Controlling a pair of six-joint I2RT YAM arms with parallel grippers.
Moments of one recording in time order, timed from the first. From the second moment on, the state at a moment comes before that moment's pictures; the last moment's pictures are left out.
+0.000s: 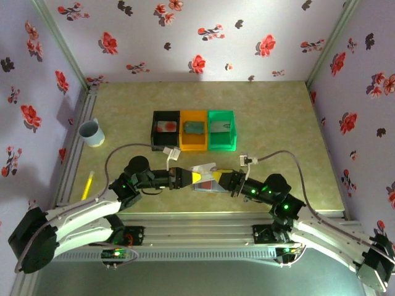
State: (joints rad) left arm -0.88 0.96 0.42 0.49 0.66 -1.07; right arm 0.89 0.55 0.22 0.39 -0.32 0.90
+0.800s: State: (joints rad) left arm -0.84 0.93 0.66 -0.20 0.85 -0.71; right arm 0.89 0.56 0.23 0.30 -0.54 0.87
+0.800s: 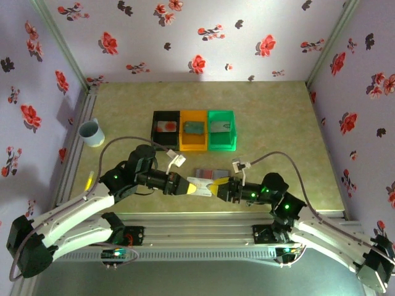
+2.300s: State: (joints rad) left arm -0.65 0.87 1.09 -0.71 0.40 -0.36; right arm 0.65 0.51 0.46 -0.11 -0.52 0.71
